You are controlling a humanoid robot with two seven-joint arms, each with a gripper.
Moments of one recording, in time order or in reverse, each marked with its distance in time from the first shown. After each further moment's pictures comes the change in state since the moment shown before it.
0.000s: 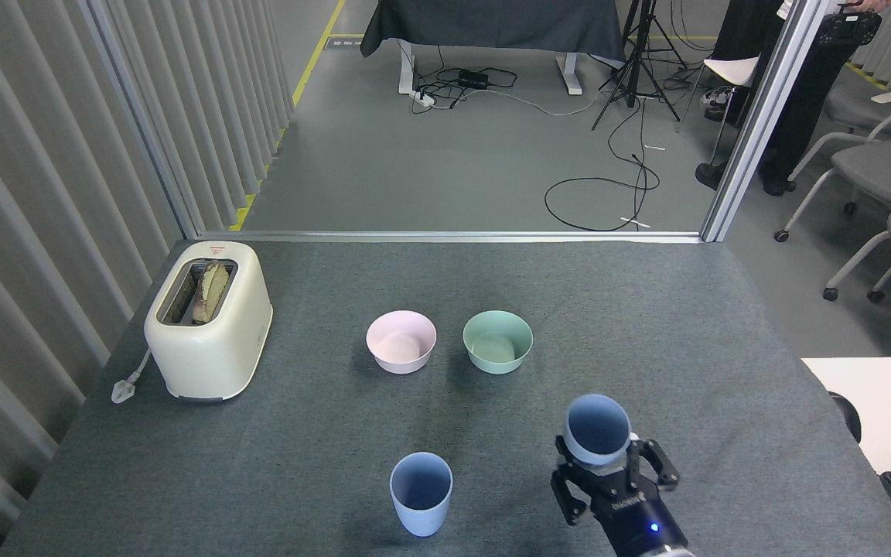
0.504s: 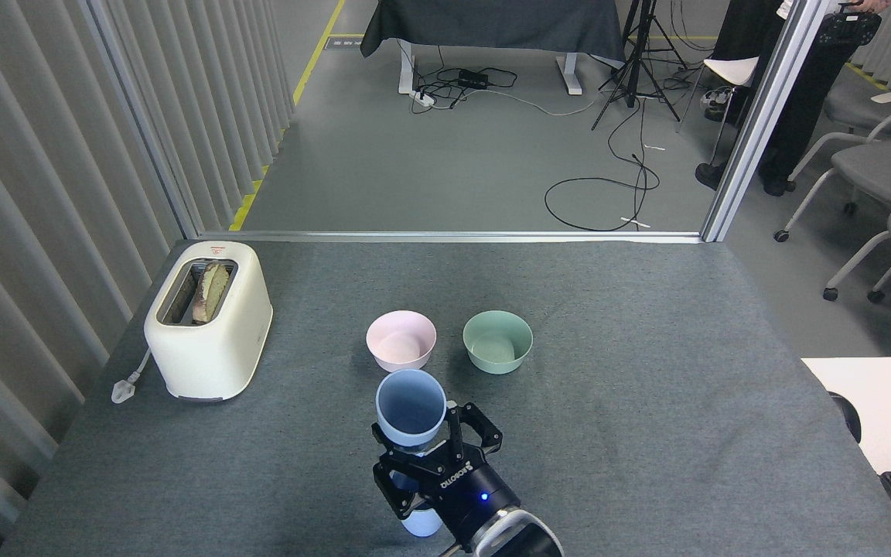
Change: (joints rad) left arm 0.003 0.003 0.018 0.003 0.019 0.000 0.002; right arm -0.078 0.207 0.295 -0.023 0.041 -0.011 0.123
